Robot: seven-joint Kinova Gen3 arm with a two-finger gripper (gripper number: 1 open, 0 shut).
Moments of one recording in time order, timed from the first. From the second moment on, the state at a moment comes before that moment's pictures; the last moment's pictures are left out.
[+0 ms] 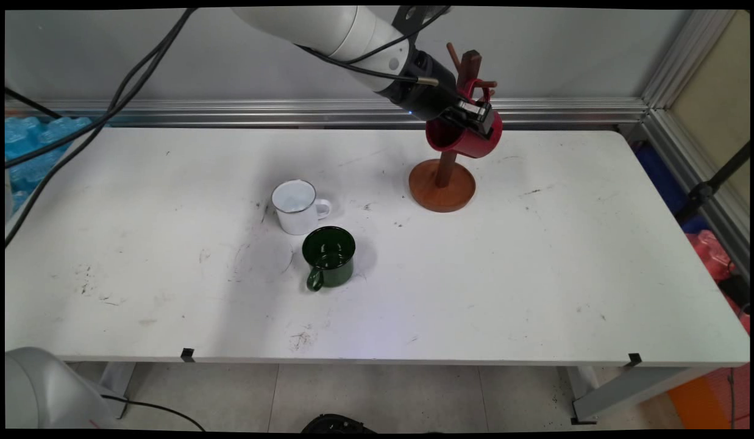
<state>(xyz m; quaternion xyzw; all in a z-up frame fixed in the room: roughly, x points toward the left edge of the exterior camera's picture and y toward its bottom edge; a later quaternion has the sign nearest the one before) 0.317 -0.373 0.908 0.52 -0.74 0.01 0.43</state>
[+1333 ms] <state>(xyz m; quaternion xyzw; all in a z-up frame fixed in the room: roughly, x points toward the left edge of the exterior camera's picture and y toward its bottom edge) 0.317 -0.350 0.947 0.49 -0.74 0.01 0.46</state>
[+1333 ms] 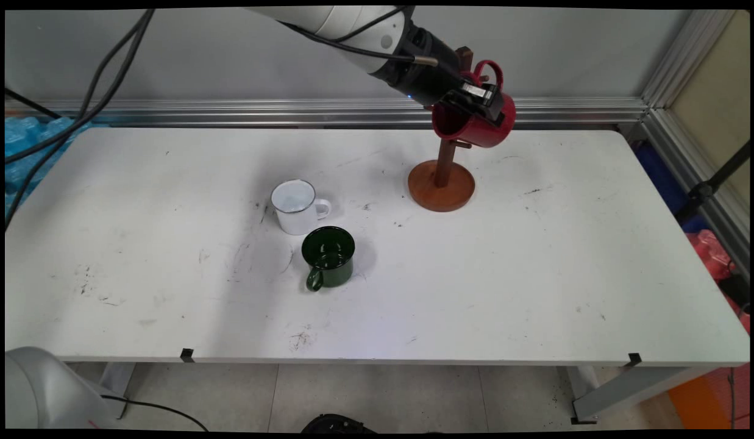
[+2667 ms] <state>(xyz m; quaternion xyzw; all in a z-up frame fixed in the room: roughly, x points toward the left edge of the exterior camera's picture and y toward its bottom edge) 0.366 -0.301 0.976 0.50 -0.79 0.02 0.36</state>
